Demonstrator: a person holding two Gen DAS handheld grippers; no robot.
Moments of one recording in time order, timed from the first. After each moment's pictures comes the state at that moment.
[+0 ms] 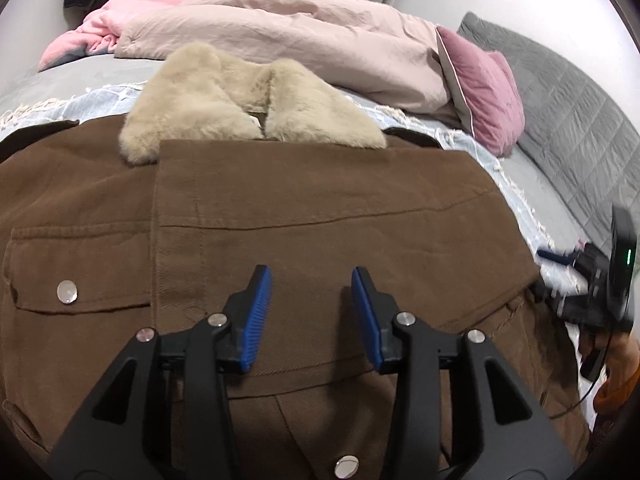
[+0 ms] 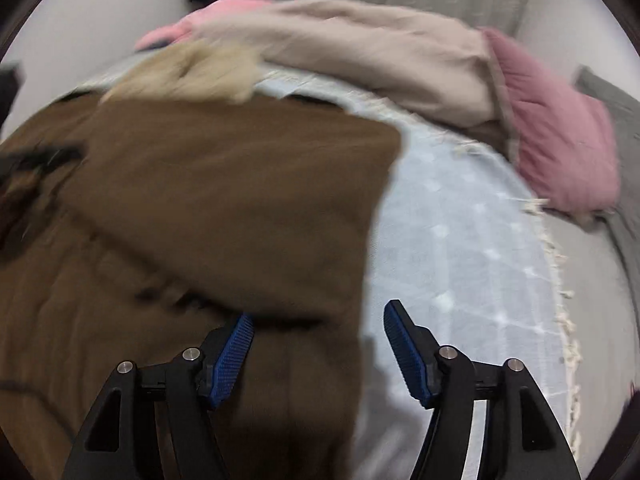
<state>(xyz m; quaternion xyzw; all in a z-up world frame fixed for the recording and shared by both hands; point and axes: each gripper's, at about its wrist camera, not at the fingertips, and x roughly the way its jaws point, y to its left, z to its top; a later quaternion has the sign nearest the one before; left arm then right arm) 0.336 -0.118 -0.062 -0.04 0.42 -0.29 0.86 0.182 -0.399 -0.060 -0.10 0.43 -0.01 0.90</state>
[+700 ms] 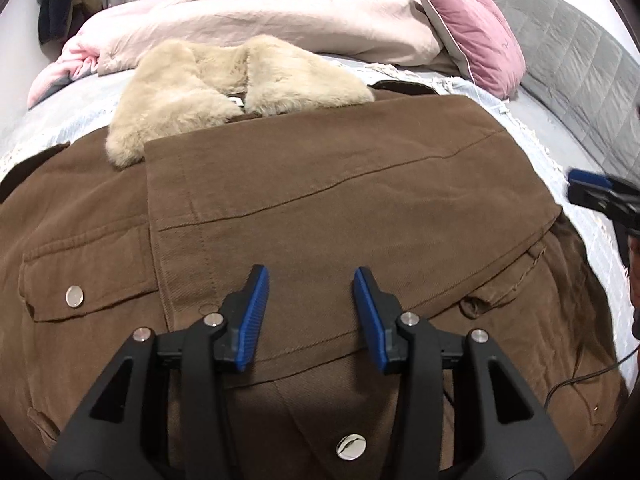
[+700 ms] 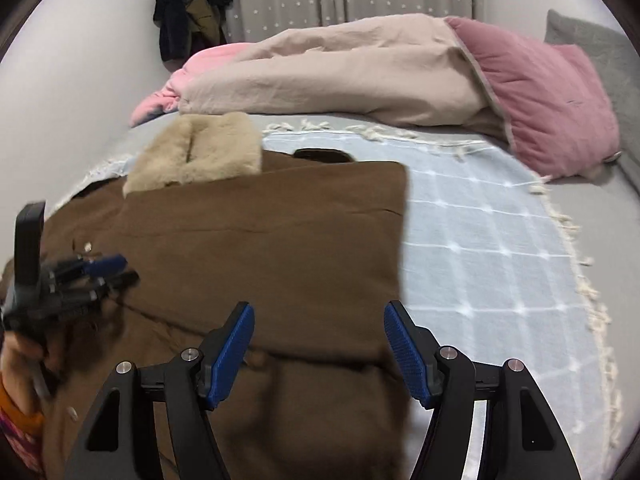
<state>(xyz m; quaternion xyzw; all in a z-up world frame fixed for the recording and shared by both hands) 0.323 -0.140 -0.065 0.07 0.43 -0.28 0.85 0.185 -0.388 -0.013 0.03 0.43 0.02 0.90</state>
